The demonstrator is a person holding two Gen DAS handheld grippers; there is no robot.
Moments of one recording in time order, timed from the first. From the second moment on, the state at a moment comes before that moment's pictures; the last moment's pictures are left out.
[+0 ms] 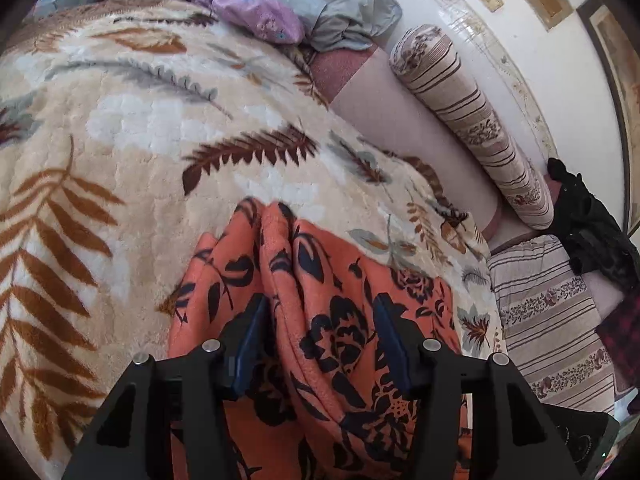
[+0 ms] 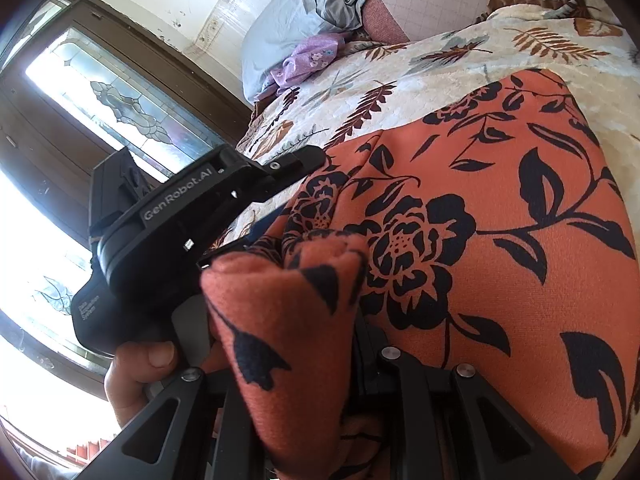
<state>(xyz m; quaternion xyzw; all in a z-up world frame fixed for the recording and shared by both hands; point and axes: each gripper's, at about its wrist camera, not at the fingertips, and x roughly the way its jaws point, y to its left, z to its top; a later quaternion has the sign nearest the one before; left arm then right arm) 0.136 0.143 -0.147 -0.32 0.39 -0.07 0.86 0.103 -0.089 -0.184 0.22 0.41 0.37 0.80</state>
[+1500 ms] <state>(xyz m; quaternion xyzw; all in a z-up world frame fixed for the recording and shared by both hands) 0.158 0.174 -0.126 -0.25 0.45 -0.14 0.85 0.073 -0.045 -0.129 0.13 0.36 0.35 0.85</state>
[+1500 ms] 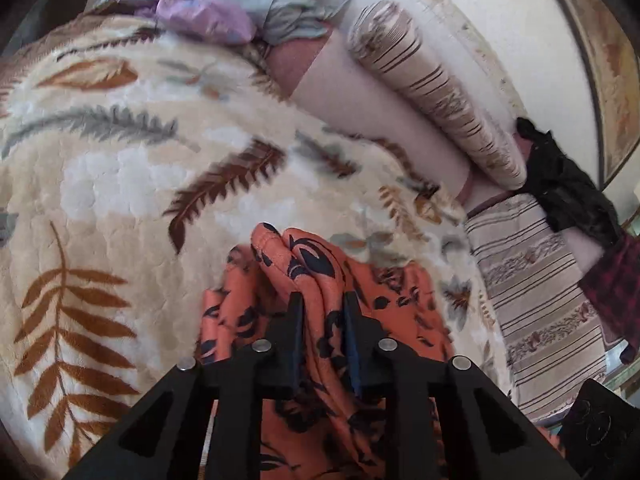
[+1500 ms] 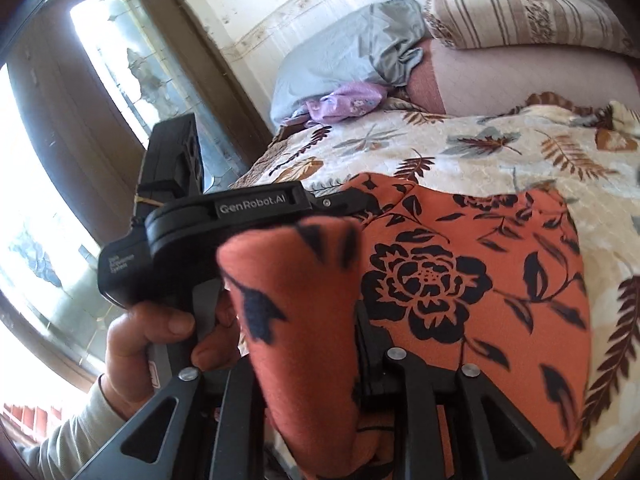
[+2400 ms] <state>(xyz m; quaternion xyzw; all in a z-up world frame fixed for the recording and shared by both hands) 0.045 0.138 -0.122 -0.25 0.49 -0.06 0.83 0.036 -0.180 -0.167 0.33 0.35 0.37 0.80</state>
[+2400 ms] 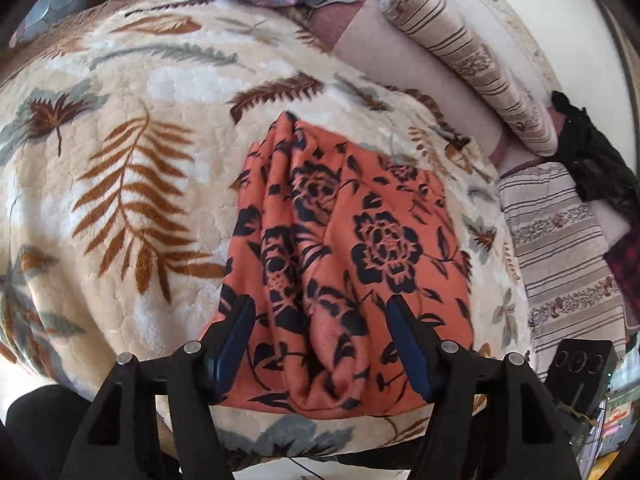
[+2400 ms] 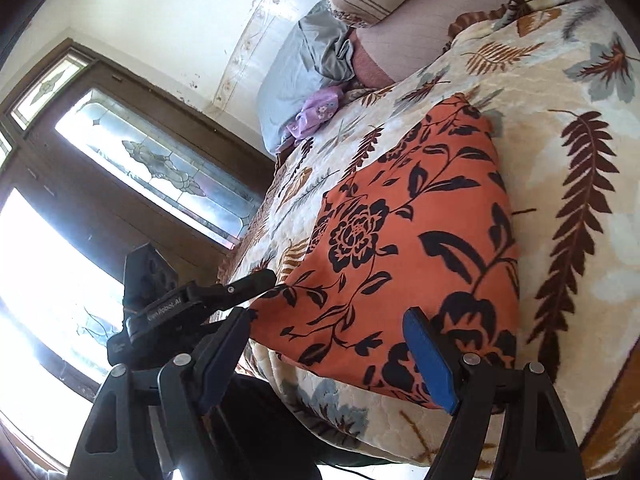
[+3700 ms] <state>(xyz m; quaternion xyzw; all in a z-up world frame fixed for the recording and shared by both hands) 0.039 0.153 -0.147 -0.14 0.46 0.02 0.88 0.061 -0.201 -0.166 0.32 0.40 0.37 0.78</state>
